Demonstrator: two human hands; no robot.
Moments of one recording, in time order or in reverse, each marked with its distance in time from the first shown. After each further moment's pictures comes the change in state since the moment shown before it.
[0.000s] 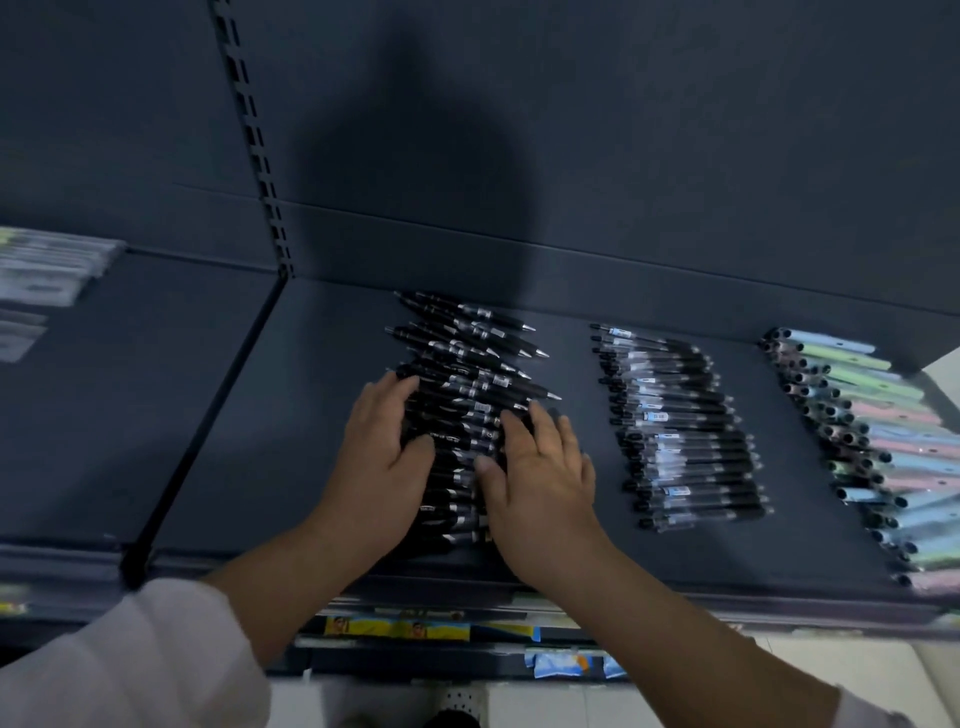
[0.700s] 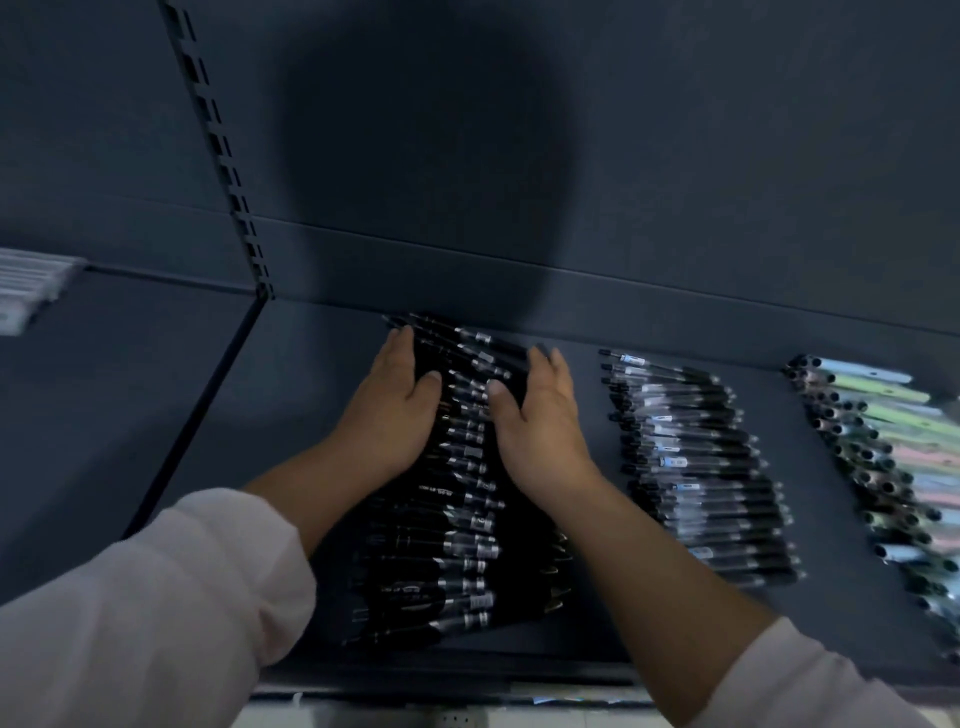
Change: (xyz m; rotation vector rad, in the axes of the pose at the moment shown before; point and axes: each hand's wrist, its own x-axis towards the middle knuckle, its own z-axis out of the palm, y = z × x) left_hand 0.103 0.005 0.006 0.176 -0.095 -0.052; right_hand 0.101 0.003 -0.019 0.441 0.167 -0.003
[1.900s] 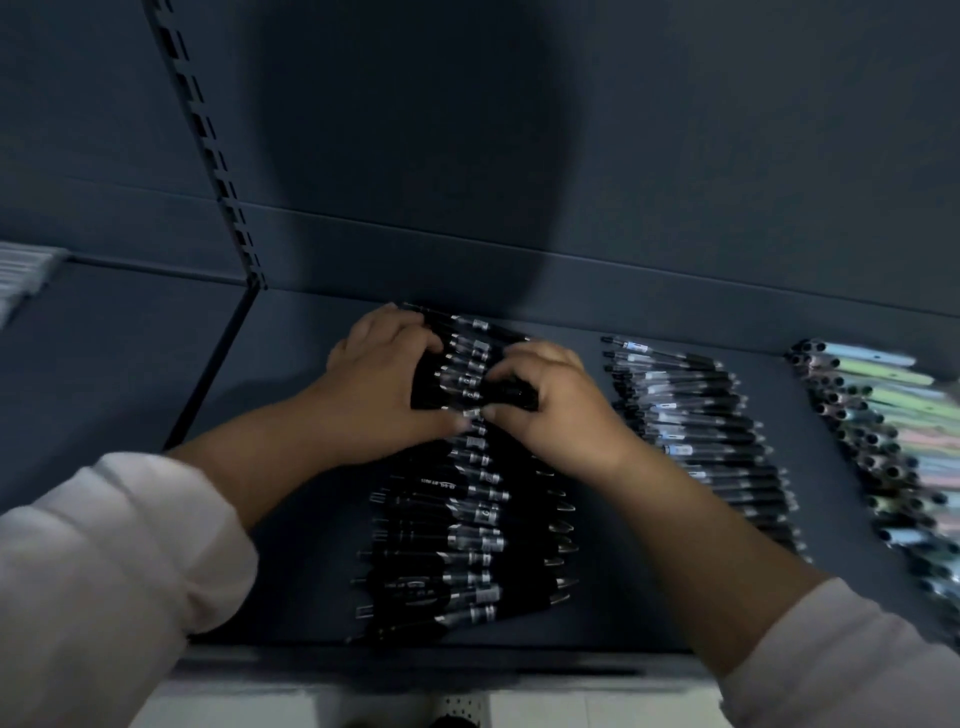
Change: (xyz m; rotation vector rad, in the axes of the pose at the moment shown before) left_hand 0.006 -0.001 -0.034 0.425 -0.172 0.228; right_hand 0.019 0.012 -0.025 -0.245 -0.115 -0.335
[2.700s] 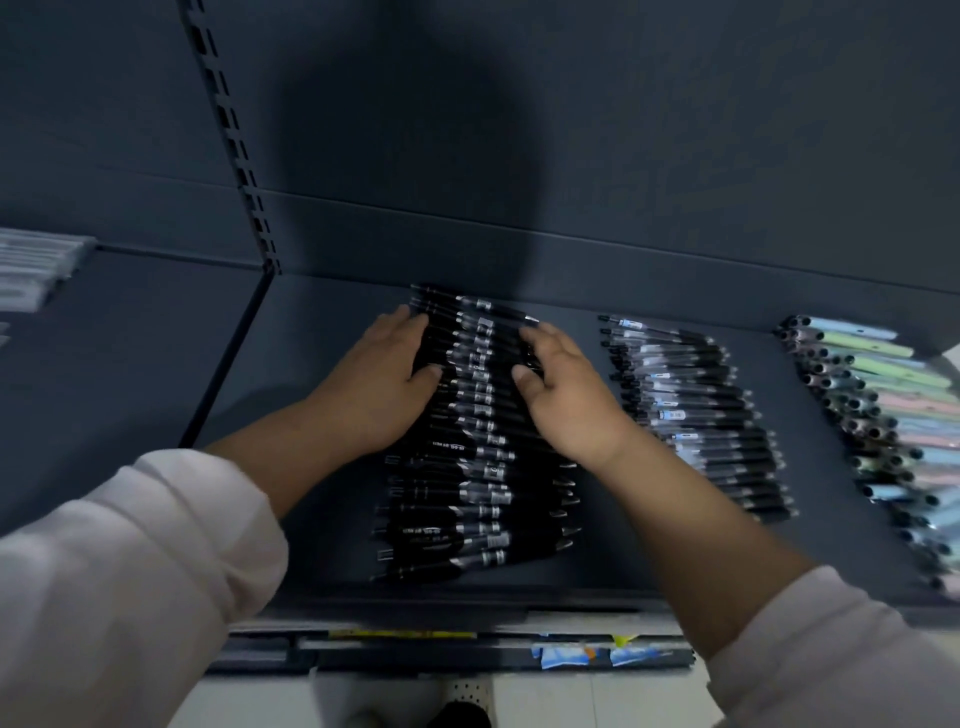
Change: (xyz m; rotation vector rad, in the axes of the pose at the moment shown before) left_hand -0.024 0.004 0.012 -0.128 0.025 -0.095; right_hand -0.023 -0.011 0.007 0.102 -0.023 0.214
